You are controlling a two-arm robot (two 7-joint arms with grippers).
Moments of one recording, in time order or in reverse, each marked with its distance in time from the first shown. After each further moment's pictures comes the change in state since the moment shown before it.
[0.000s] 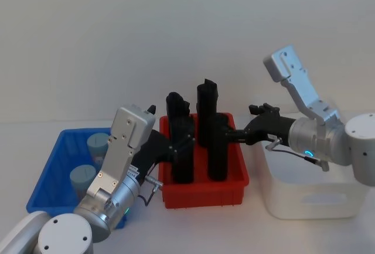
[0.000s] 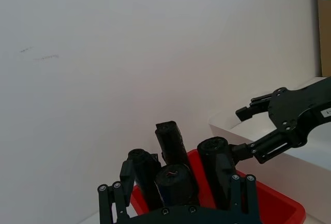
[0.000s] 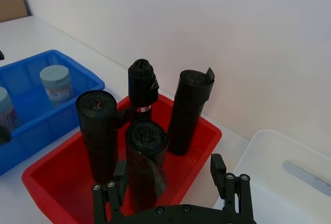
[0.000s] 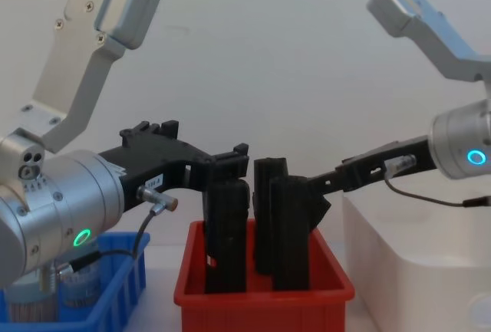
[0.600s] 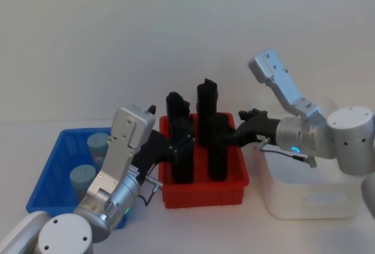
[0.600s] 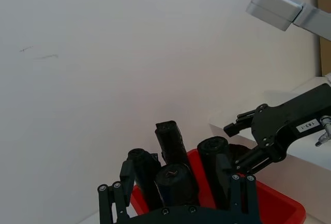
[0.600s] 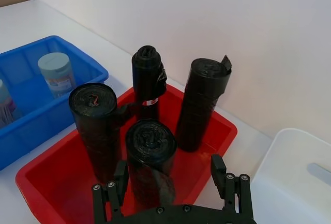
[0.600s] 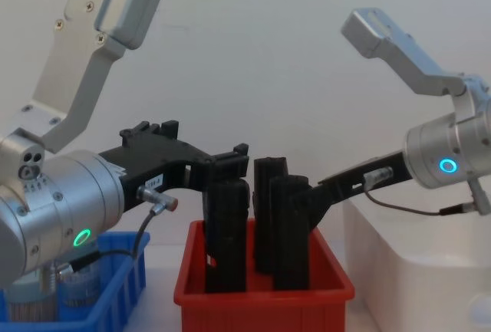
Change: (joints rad) left arm 0.000 0.000 0.000 0.000 0.000 0.000 0.000; right arm 0.090 -0.043 -0.024 0.159 -0.027 0.001 0.041
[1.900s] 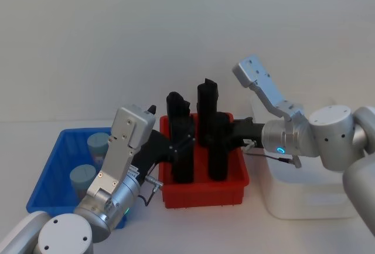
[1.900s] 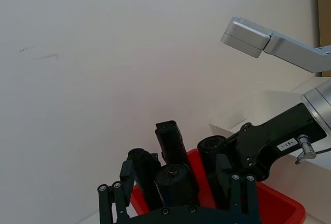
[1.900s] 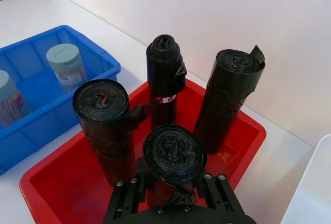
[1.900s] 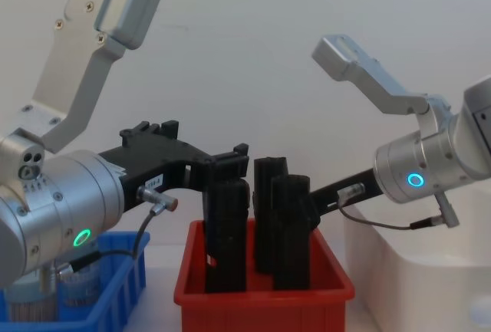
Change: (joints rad) left arm 0.000 0.000 0.000 0.000 0.000 0.000 0.000; right arm 0.087 -0.049 -0.033 0.181 0.002 -0.037 0.038
